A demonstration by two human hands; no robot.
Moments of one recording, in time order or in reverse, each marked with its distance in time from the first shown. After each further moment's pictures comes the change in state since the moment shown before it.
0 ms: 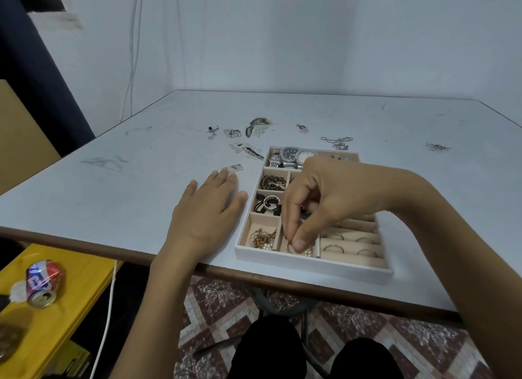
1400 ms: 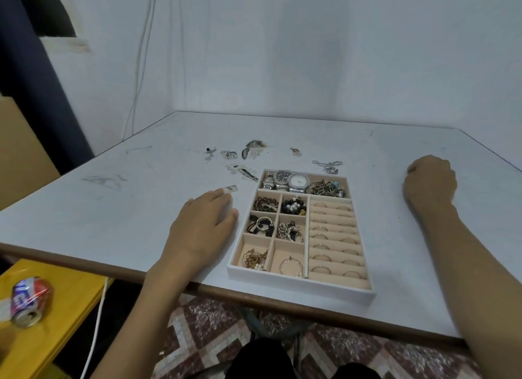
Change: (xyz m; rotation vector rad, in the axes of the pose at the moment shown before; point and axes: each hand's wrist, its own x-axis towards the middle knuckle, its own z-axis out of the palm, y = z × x) left_hand 0.008 -0.004 0.001 -0.089 0.123 -0.007; right_hand -0.066 0.171 -0.076 -0.529 1.289 0.973
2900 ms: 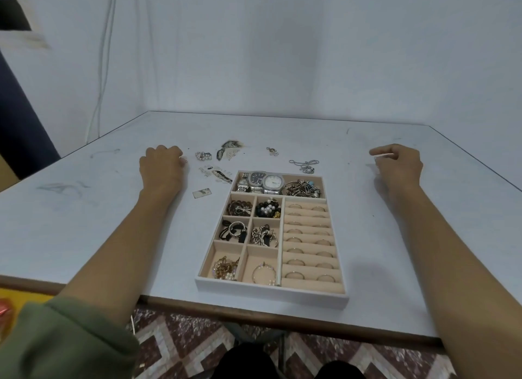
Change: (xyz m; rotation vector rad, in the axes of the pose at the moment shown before) left_hand 0.152 -0.062 0.022 0.289 0.304 -0.166; right_hand 0.002 -0.014 -0.011 0.692 -0.005 0.221
